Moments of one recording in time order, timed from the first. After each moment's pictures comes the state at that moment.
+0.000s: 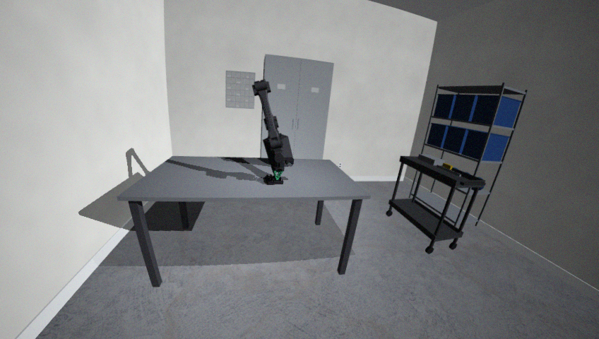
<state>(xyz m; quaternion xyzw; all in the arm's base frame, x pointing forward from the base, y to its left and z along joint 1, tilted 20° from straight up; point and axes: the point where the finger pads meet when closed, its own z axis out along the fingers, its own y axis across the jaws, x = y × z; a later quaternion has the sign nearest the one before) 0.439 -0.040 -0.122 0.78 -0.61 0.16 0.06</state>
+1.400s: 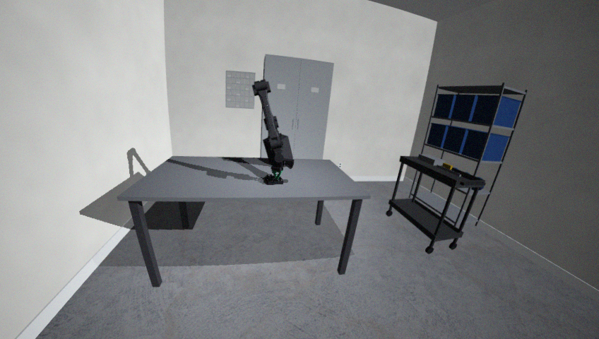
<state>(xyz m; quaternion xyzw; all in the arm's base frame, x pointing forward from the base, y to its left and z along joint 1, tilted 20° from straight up) 0.438 -0.040 -0.122 0.58 -0.79 0.17 0.02</state>
